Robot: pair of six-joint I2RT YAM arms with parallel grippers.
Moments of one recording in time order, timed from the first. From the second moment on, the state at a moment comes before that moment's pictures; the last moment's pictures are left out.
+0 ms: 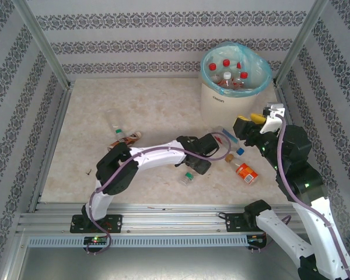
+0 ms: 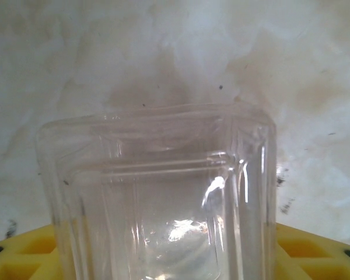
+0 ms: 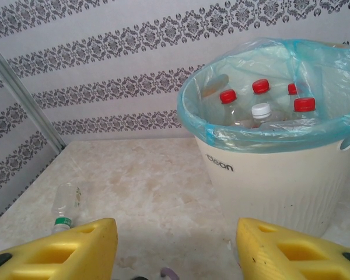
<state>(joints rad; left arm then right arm) -1.00 2.05 1.59 -0.72 -0.08 -0.32 0.36 0.67 1.10 -0.61 0.01 0.29</state>
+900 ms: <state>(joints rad) -0.87 1.16 0.87 0.57 -0.27 -1.01 0.87 0.75 0.82 0.11 -0.06 0.02</state>
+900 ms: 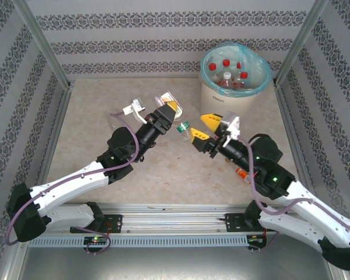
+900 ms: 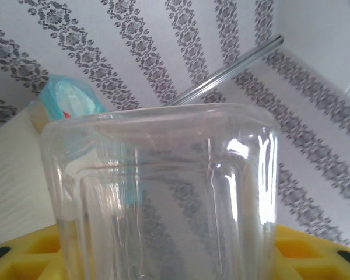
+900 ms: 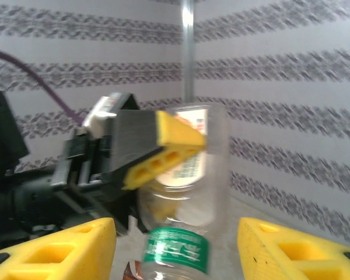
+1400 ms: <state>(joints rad) -0.87 1.19 0.84 0.93 -0.23 -1.12 0.92 0.84 0.79 0.39 -0.03 -0.21</state>
